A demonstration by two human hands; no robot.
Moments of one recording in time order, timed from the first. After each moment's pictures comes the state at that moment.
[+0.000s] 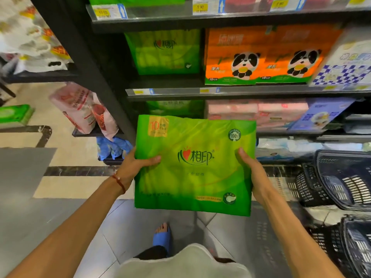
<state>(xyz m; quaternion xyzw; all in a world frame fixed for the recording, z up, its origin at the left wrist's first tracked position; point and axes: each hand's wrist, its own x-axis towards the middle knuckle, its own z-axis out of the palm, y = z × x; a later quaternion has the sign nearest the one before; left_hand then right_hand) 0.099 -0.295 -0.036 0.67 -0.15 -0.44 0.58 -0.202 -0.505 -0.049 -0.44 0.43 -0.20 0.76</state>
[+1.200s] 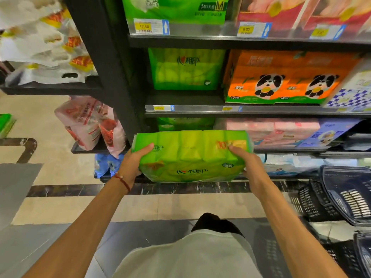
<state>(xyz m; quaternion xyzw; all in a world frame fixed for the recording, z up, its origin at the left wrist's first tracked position) 0.245 -0.290 -0.040 0.63 -0.07 -0.43 0.65 -0.033 -0.474 -0.018 -0.51 0.47 -0.24 0.68</state>
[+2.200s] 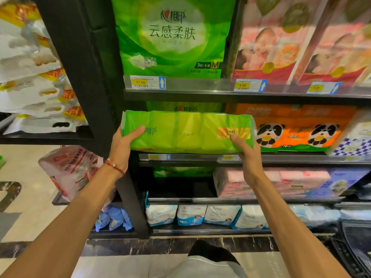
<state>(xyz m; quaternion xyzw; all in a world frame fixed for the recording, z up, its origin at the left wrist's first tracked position) 0.363 -0.425 0.036 0.55 -0.27 -0.24 0.75 0.076 -0.613 0.027 -0.59 0.30 -0.43 0.61</state>
